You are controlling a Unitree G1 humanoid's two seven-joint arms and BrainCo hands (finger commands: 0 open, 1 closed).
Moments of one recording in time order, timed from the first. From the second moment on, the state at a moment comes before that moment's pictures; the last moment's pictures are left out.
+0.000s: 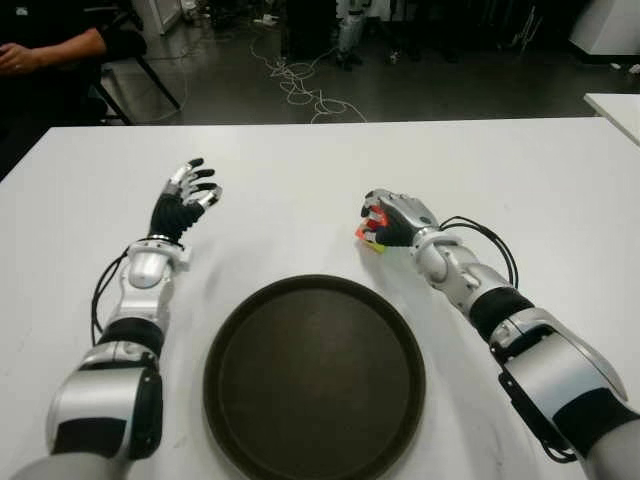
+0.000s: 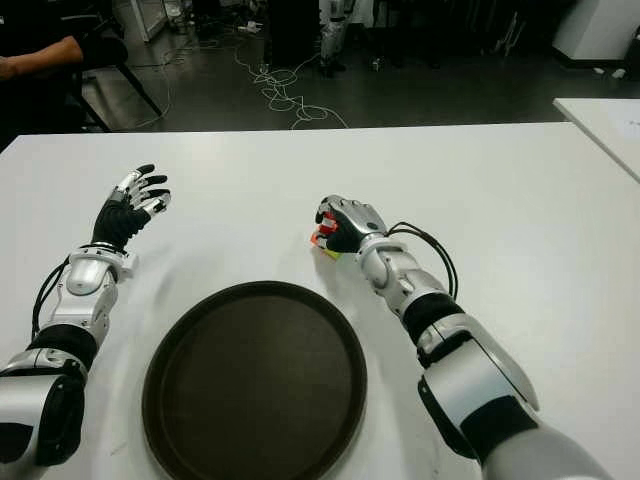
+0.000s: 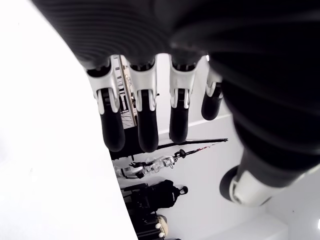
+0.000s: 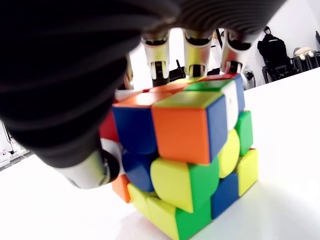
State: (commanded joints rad) left arm -0.67 0.25 0.13 1.18 0.03 -0.56 -0.11; right arm -0.81 -0.15 0.50 1.14 -0.65 -0.24 -0.23
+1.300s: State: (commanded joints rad) left arm -0.68 0.24 0.13 1.18 0.03 -0.55 -0.10; right arm -0.79 -0.20 0.49 1.02 -0.67 -0.27 -0.41
